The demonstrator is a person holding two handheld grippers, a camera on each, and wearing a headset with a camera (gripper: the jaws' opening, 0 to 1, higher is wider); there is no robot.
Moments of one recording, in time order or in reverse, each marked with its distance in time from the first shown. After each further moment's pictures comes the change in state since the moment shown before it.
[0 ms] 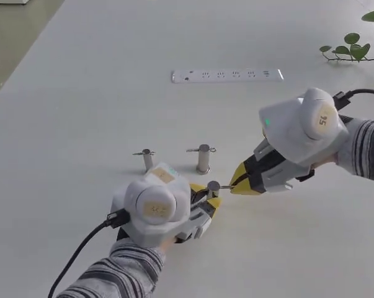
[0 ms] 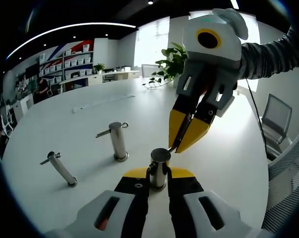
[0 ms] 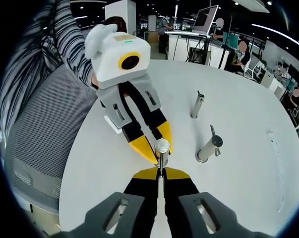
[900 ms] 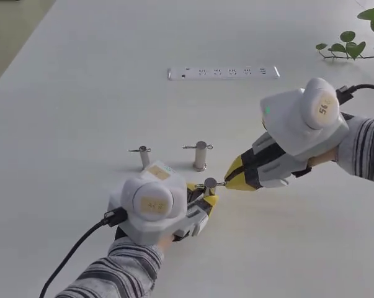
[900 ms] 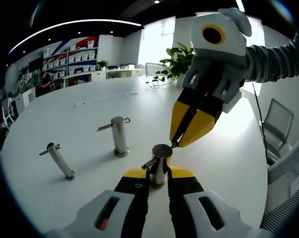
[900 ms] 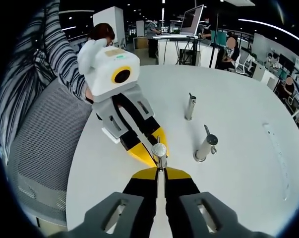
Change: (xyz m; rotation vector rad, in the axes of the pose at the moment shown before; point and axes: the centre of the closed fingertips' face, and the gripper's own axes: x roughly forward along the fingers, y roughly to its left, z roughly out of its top) left arm 0.001 0.001 -0.006 -0.053 0.007 0.013; right arm -0.005 -0.003 0.007 0.102 -0.038 -0.032
